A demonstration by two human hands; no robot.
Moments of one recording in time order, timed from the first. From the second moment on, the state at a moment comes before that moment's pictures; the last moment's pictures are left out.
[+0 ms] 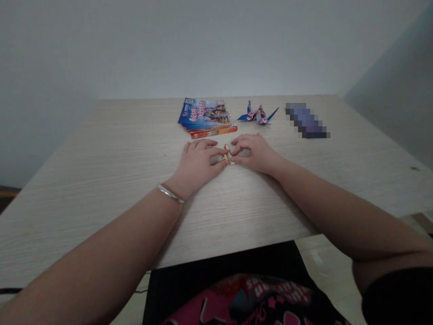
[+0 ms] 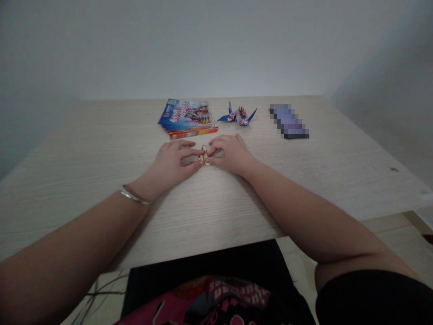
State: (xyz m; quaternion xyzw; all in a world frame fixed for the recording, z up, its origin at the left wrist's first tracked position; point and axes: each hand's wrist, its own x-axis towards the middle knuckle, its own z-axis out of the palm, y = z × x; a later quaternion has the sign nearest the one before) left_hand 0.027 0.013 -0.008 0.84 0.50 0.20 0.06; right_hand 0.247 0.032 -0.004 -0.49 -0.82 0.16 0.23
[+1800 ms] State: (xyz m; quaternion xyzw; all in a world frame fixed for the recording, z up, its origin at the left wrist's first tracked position) left_hand 0.034 0.009 0.008 0.86 0.43 0.23 0.15; right_hand 0.232 0.032 -0.001 -0.43 -0.65 0.45 0.43
